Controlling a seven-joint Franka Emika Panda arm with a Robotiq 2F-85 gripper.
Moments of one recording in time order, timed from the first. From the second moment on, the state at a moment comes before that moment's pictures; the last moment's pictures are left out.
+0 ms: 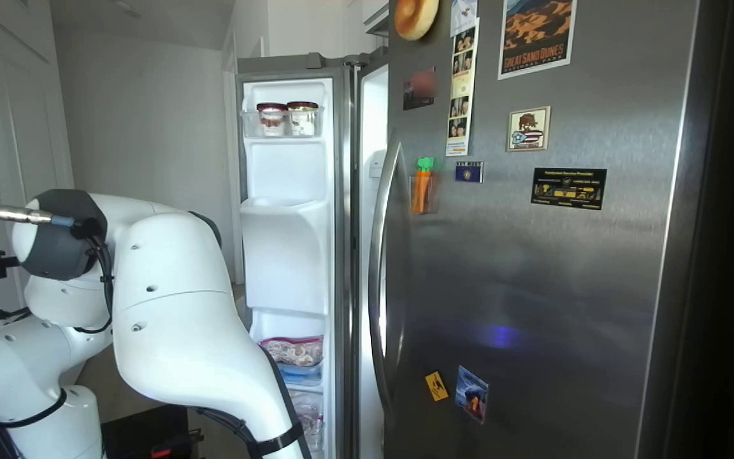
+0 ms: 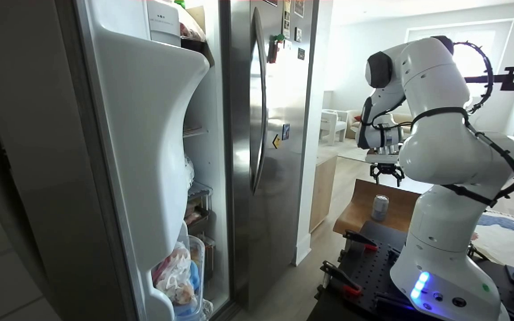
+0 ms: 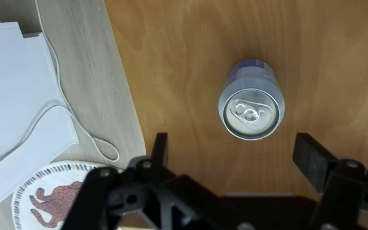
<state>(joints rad) -0.76 0.66 -0.51 -1.93 0.08 2.53 0.45</state>
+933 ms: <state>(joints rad) -0.88 0.71 -0.41 -1.93 0.22 2.55 0.35</state>
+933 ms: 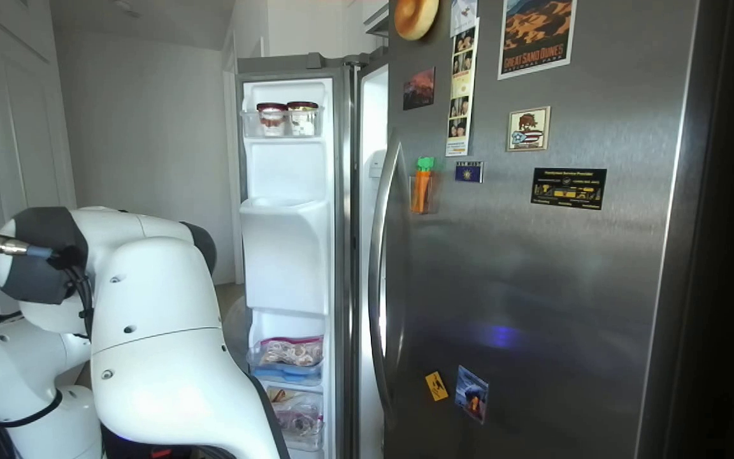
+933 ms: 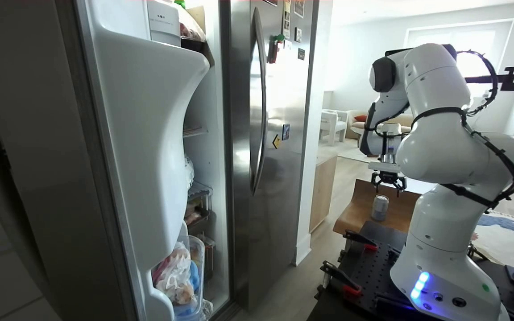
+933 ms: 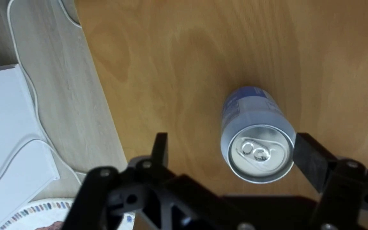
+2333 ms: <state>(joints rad) -0.91 0.86 -0.35 -1.79 0.26 2.63 0.34</state>
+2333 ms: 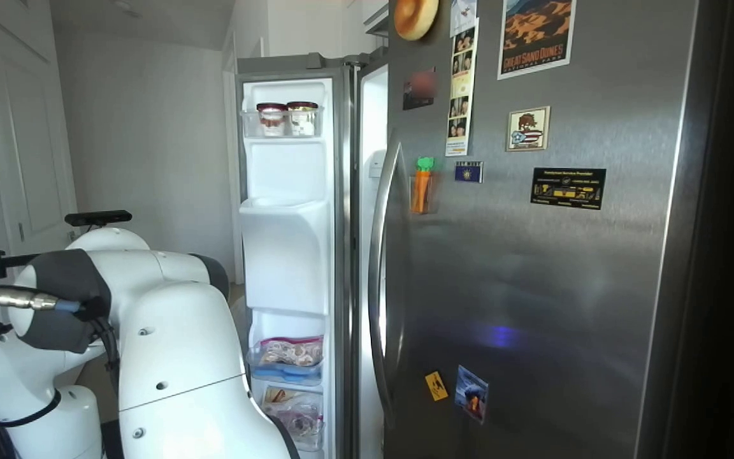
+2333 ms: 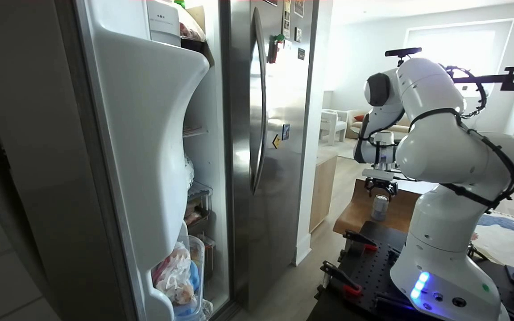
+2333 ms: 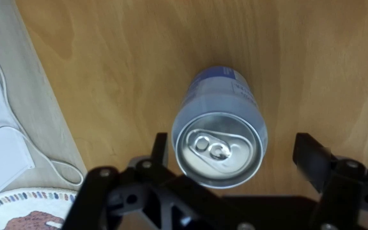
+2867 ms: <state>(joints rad) -0.91 0.90 -0.37 -1.76 0.26 2.63 0.35</state>
